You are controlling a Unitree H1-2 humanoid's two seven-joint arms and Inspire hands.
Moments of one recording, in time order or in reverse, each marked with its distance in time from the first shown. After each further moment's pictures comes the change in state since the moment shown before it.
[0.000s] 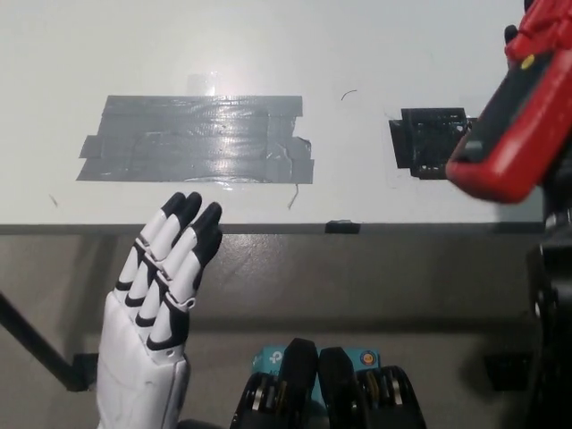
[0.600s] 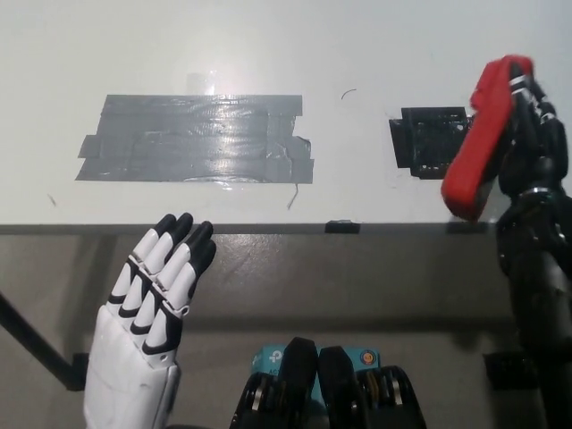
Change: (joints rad) left_arm 0.051 0.055 0.029 0.026 0.004 0.002 0.000; right_arm -0.081 -0.175 0.170 0.641 -0.366 -0.015 -0.033
